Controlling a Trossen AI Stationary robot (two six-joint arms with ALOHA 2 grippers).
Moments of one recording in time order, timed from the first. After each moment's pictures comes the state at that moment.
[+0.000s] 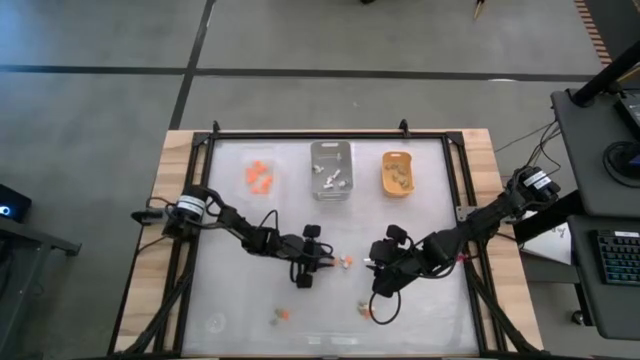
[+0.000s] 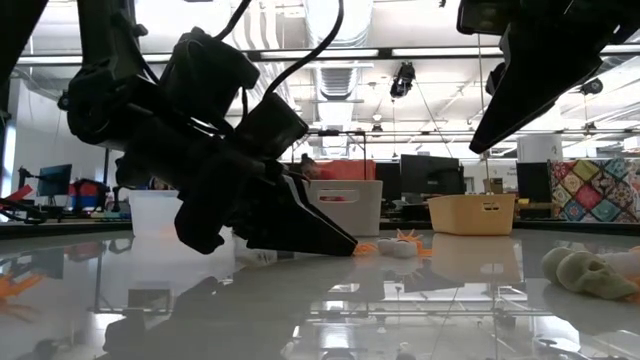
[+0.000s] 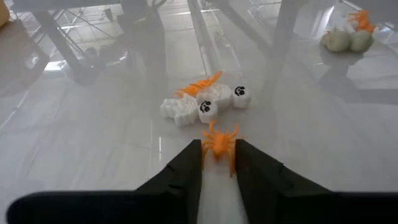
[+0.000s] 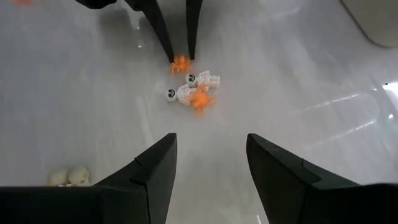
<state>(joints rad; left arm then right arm) -0.22 2.09 0.73 0.89 -0.08 0.01 0.52 1.52 0.94 -0.48 0.43 0.73</state>
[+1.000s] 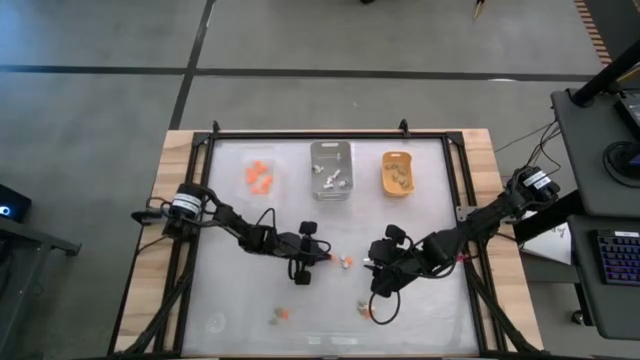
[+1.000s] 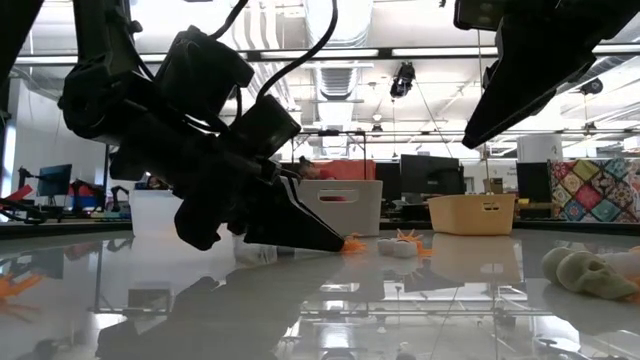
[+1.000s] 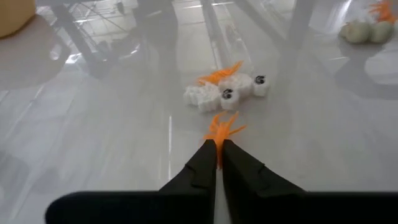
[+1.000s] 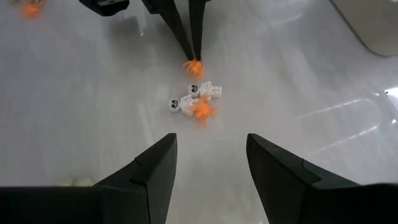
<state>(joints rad) -0.21 2.04 0.70 0.88 -0.12 0.01 0.52 1.52 0.94 -0.45 0.45 0.72</state>
